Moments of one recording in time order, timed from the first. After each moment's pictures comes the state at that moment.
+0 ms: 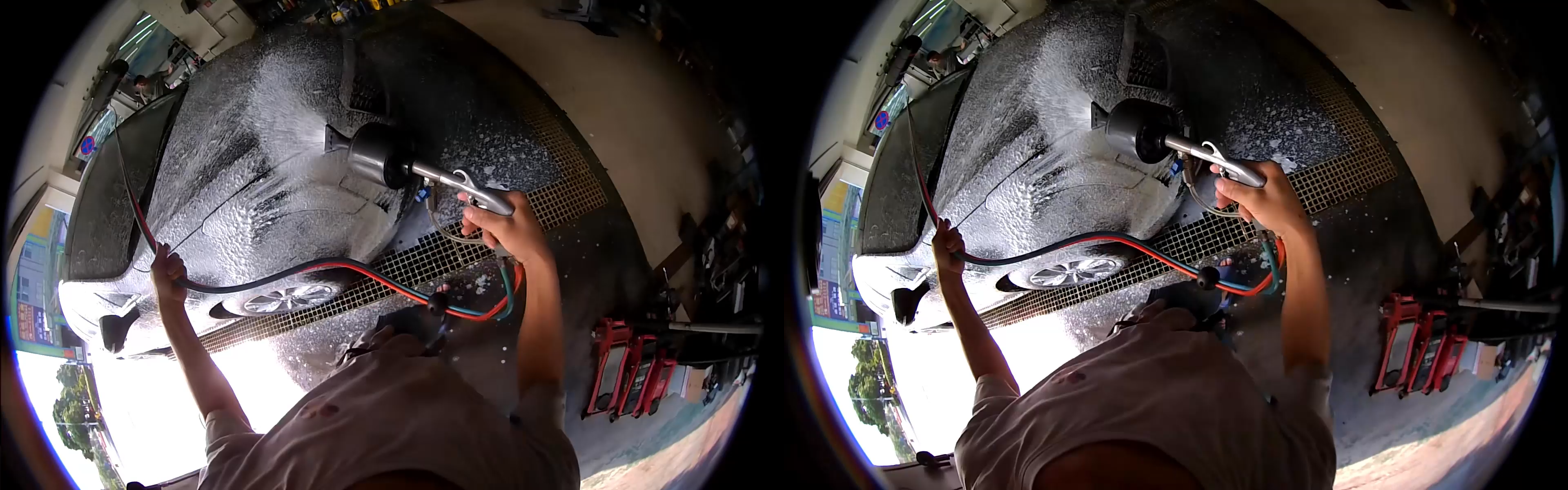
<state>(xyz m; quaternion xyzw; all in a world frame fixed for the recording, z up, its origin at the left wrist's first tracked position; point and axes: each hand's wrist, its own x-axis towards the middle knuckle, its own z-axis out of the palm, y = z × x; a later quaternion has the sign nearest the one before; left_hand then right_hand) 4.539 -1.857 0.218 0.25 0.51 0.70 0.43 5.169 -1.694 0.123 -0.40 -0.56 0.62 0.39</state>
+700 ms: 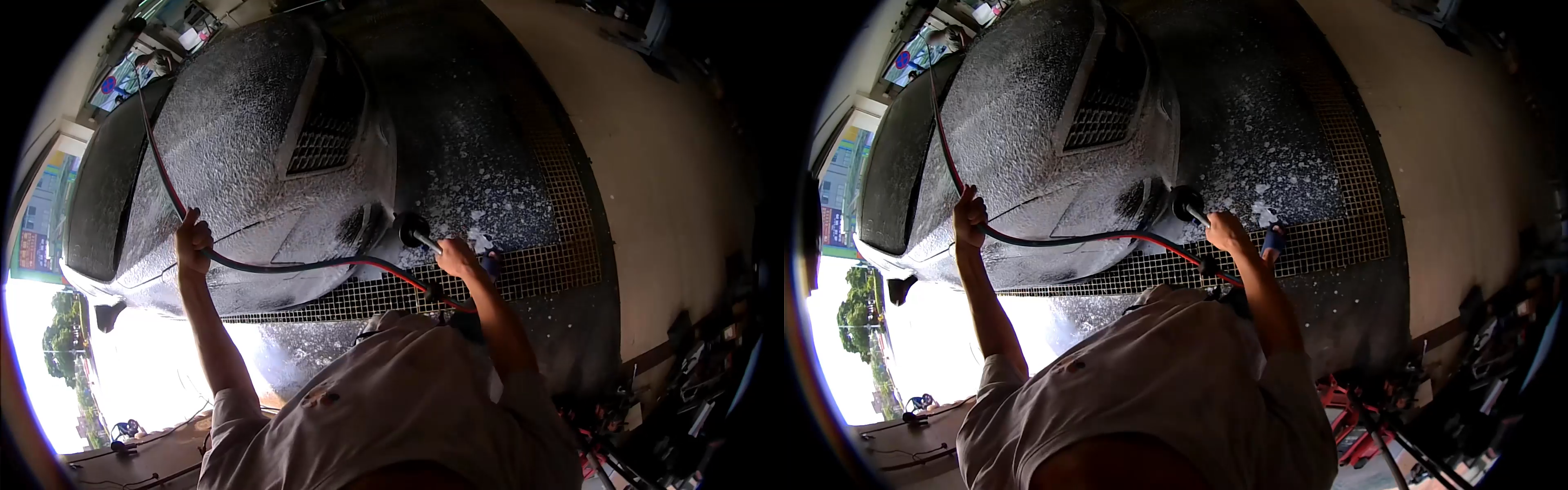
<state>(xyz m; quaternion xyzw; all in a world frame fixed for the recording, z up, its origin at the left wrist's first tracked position) 4.771 -1.481 0.173 0.16 0.56 0.70 0.42 5.229 -1.293 -0.145 -0.42 -0.81 0.40 0.05</state>
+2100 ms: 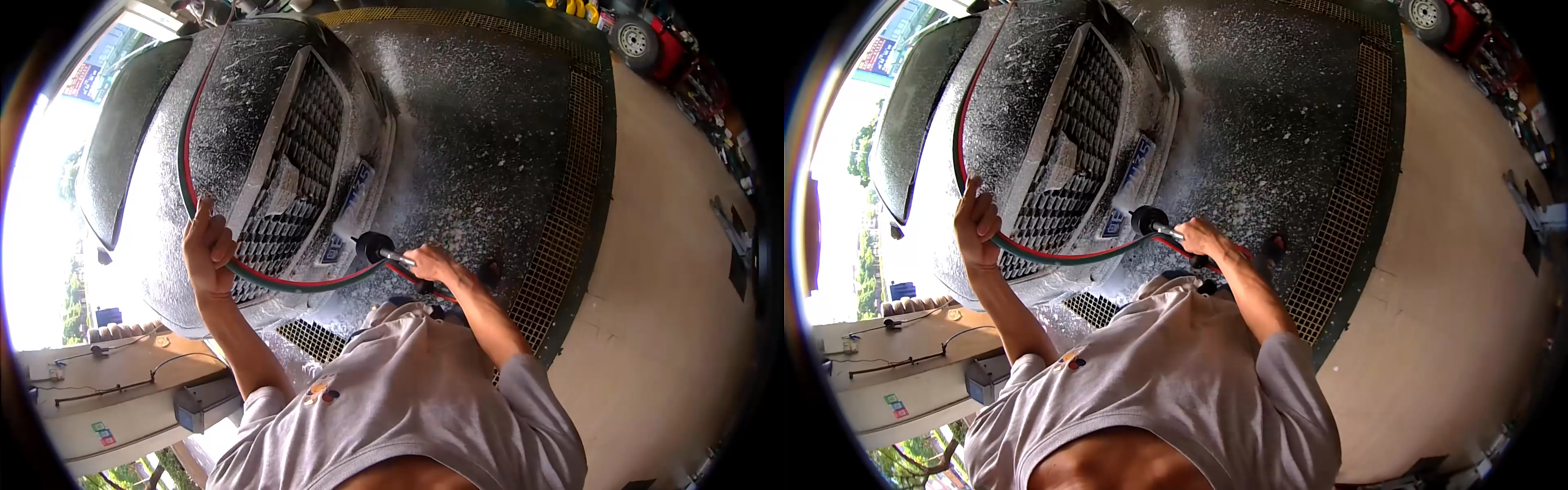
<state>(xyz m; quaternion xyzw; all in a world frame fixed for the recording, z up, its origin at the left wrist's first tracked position) 4.920 -0.713 0.220 0.05 0.64 0.76 0.13 5.072 -0.494 -0.154 -0.01 -0.90 0.44 -0.06</state>
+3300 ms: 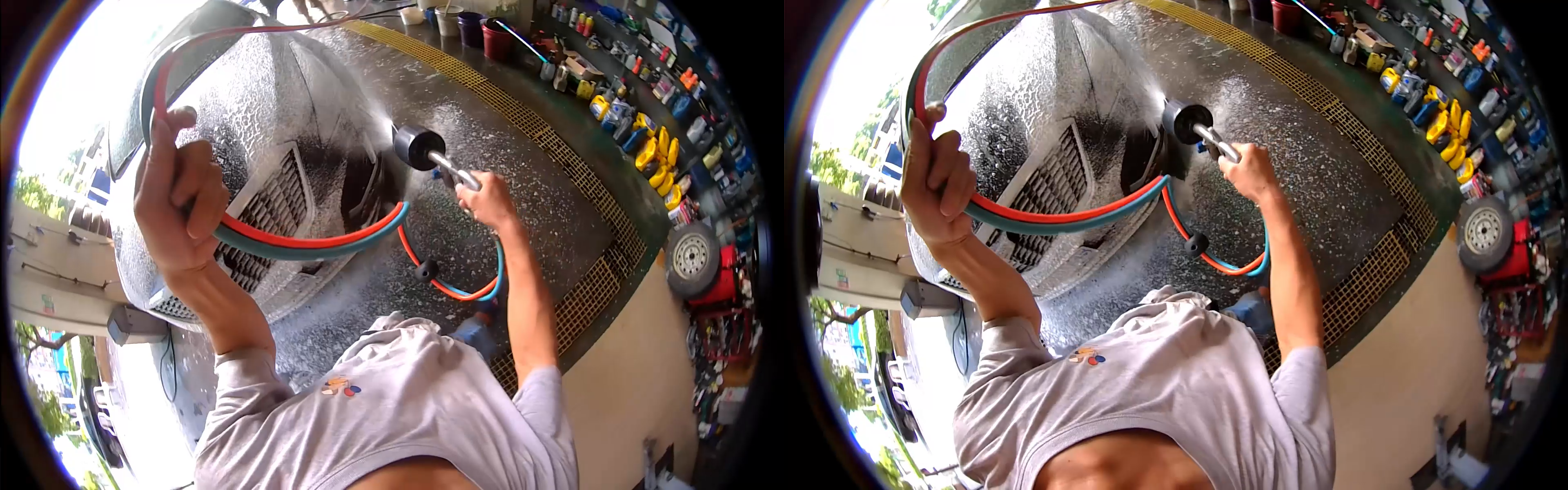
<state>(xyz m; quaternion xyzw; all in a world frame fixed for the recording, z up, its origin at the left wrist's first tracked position) 4.717 -0.181 0.323 0.23 0.58 0.78 -0.07 4.645 0.142 0.067 0.00 -0.88 0.48 0.03</state>
